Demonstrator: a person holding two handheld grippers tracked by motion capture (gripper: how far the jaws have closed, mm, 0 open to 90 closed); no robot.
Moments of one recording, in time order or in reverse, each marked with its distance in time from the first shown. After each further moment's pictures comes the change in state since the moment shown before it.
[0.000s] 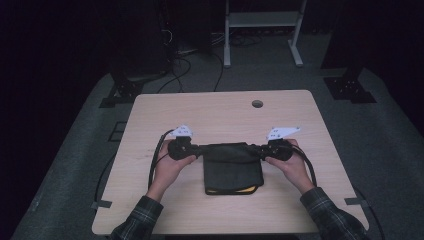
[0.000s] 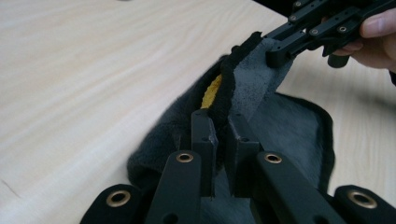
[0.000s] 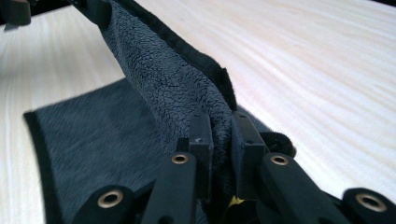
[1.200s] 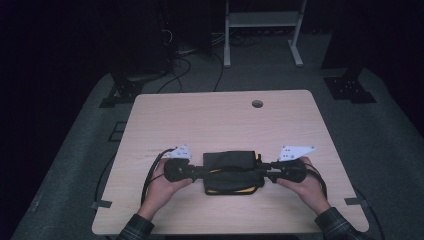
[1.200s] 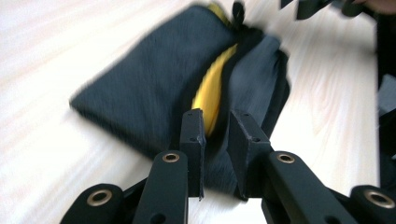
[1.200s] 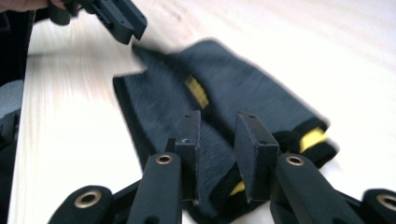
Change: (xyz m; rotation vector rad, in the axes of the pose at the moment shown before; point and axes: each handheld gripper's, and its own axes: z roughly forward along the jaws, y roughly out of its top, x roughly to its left) left arm -0.035 -0.030 -0.018 0.078 -0.053 0.031; right arm 0.042 -0.024 -0.044 -0.020 0.059 -0.031
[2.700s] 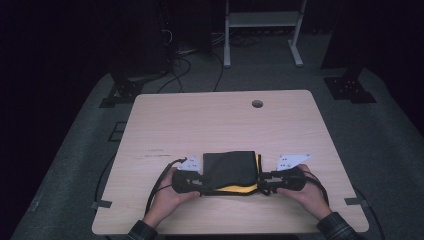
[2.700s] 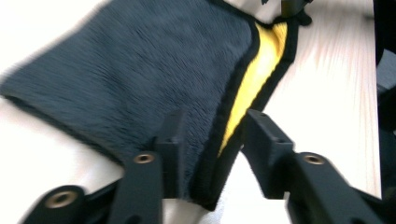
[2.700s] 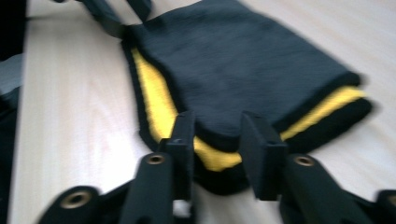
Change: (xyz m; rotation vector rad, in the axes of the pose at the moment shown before) left arm -0.021 -0.017 0.018 0.046 0.008 0.056; right arm 0.007 -0.024 0.005 0.094 0.020 -0.011
